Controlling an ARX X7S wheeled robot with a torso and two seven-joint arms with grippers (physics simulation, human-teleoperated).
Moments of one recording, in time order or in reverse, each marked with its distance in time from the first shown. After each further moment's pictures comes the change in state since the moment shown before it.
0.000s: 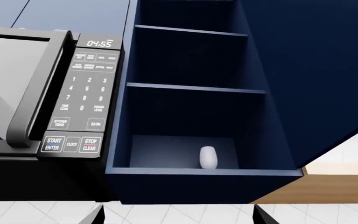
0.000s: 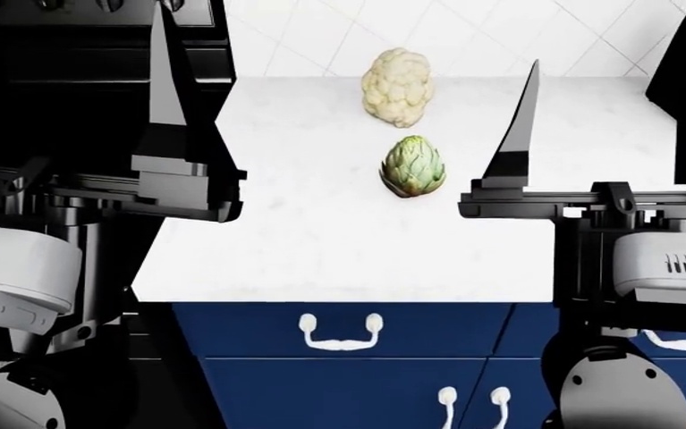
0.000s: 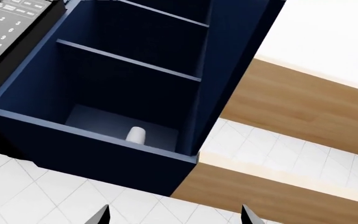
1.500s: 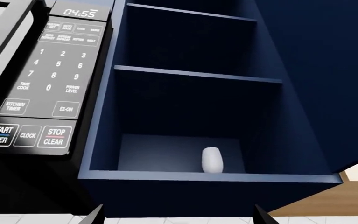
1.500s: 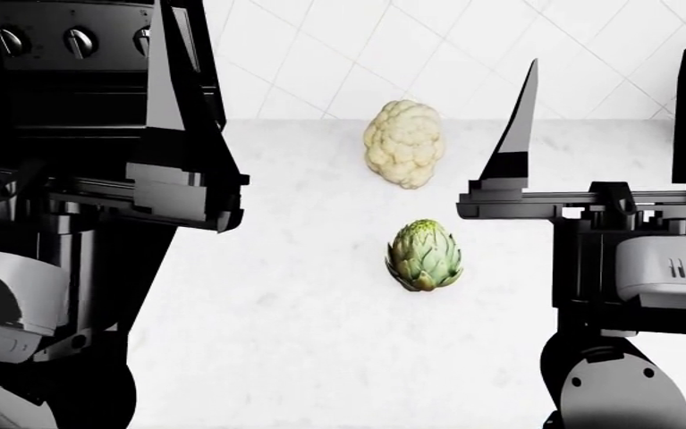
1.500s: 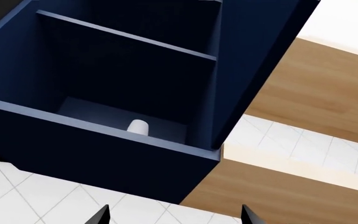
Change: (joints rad) left arm -0.007 -0.048 0.032 -0.001 -0.041 0.054 -0.035; right arm 0.005 0.034 -0.026 0.012 0.032 -0.028 0.035
